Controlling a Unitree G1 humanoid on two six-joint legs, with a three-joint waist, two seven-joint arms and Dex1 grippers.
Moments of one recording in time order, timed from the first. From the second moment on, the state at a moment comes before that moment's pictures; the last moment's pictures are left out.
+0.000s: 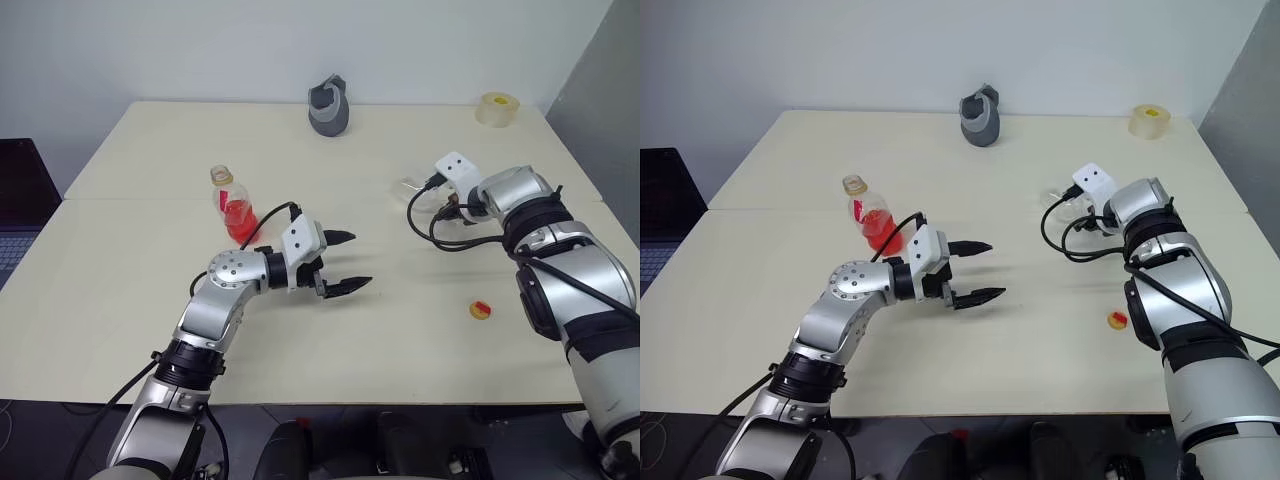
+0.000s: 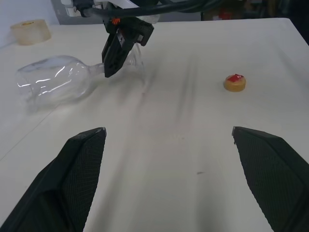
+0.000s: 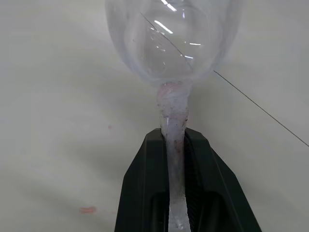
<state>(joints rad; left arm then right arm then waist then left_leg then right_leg) -0.51 0.42 -0.20 0.03 -0.25 0.21 -1.00 -1.37 -0.42 0.26 1.30 -0.21 0.55 0.73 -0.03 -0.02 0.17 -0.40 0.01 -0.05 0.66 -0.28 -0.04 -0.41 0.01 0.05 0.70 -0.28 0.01</state>
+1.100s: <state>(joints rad) -0.47 0.47 -0.17 0.01 -0.28 0.28 -1.08 -0.88 -0.66 0.48 0.23 -0.22 0.50 1.06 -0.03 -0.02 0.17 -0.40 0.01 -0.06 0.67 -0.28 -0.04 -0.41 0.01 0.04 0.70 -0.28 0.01</state>
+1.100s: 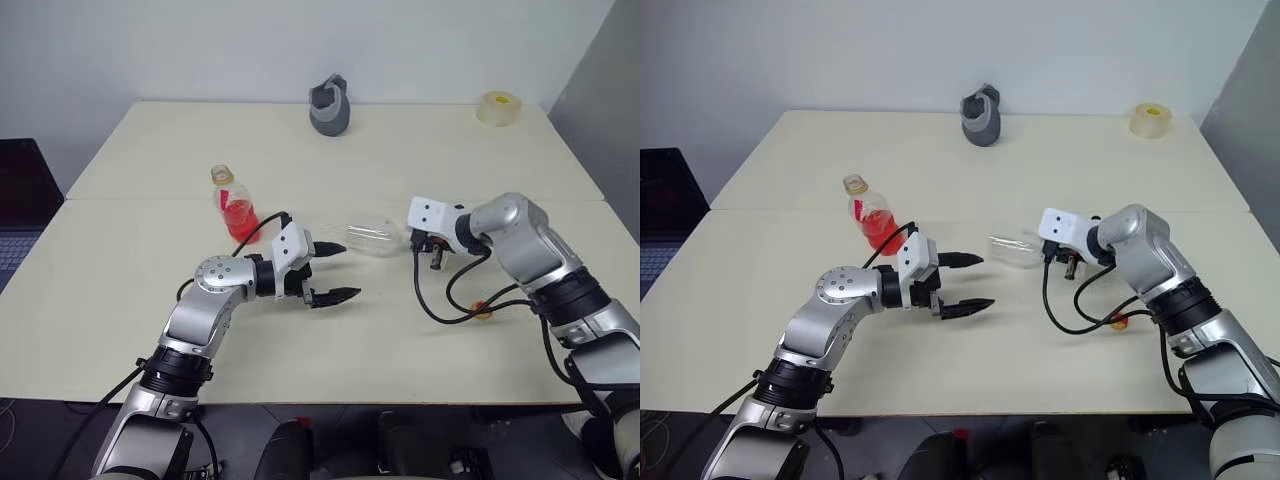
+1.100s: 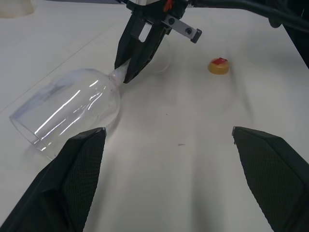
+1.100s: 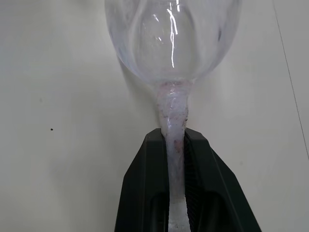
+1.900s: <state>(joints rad) -0.46 0.45 -0.19 0.01 -0.28 0.28 -1.07 -0.59 -0.61 0.51 -0.08 -0.66 0.60 0.69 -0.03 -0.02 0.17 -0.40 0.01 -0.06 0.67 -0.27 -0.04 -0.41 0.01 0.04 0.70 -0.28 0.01</state>
